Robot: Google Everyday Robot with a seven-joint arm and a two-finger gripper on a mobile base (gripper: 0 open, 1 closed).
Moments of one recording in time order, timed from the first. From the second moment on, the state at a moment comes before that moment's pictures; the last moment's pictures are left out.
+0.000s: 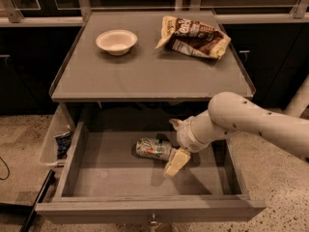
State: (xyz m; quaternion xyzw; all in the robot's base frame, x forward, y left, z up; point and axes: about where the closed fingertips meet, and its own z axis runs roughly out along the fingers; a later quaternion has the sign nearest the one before) arm 0.515 -0.063 0.660 -0.61 0.72 0.17 0.27
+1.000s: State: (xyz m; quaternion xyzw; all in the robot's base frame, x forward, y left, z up) arm 0.546 -0.016 0.626 -0.62 0.69 0.23 0.29
